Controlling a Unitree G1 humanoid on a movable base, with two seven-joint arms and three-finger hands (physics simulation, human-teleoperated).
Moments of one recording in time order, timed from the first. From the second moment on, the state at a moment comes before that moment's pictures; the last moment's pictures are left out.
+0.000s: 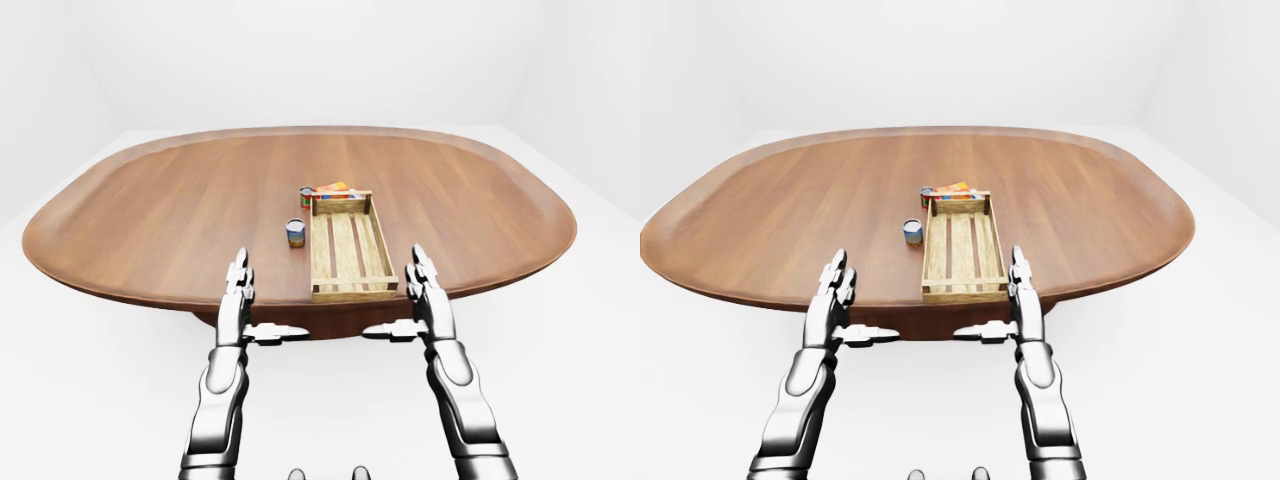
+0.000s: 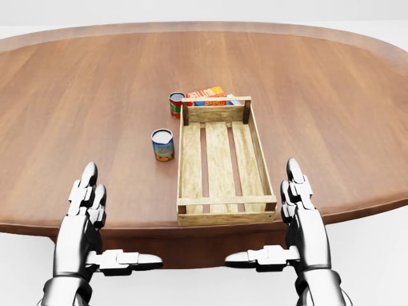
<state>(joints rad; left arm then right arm) 0.00 0.01 0.02 -0.01 -0.01 0.00 -0.02 0.01 -0.01 -0.01 -0.01 0.00 0.00 0.01</state>
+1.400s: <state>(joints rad) 0.10 0.03 0.20 -0.65 -0.18 0.09 -0.12 0.21 0.02 -0.17 -0.79 0.02 0.09 0.13</state>
